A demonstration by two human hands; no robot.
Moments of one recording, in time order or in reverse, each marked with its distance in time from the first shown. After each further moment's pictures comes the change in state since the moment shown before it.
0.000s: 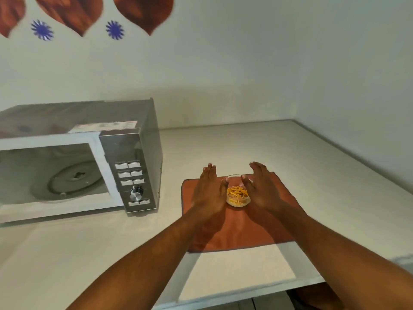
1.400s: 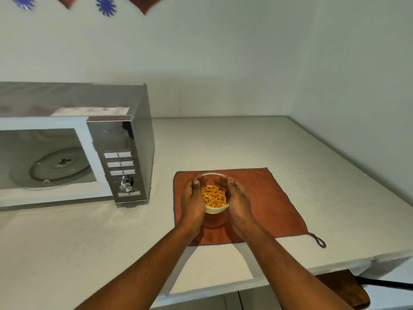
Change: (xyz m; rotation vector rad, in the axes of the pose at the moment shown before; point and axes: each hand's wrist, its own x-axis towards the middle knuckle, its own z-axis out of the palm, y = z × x) left_hand -0.038 -0.004 0.003 -0.981 0.220 -0.408; right_hand -0.062 -0.073 0.033 1.123 0.046 0.452
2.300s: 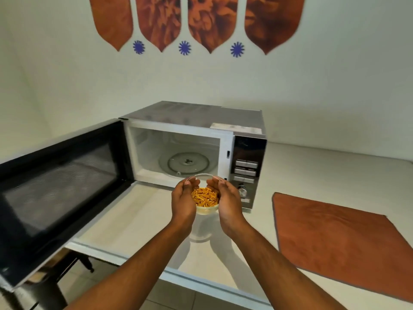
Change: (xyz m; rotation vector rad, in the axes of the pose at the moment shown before) left_hand -0.029 0.077 -0.281 -0.096 0.469 0.136; right_hand -0.122 0.015 0.270 0.033 -0.420 0.081
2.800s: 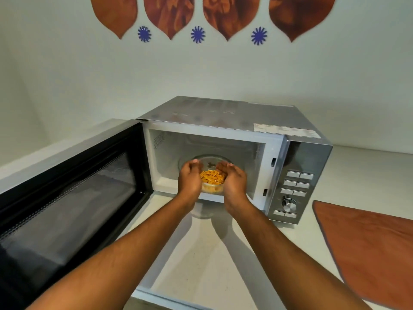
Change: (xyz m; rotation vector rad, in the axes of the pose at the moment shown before) left_hand 0.165 0.013 -0.041 0.142 -0.072 -0.030; right_hand 0.111 0.025 0.119 0.041 0.178 0.021
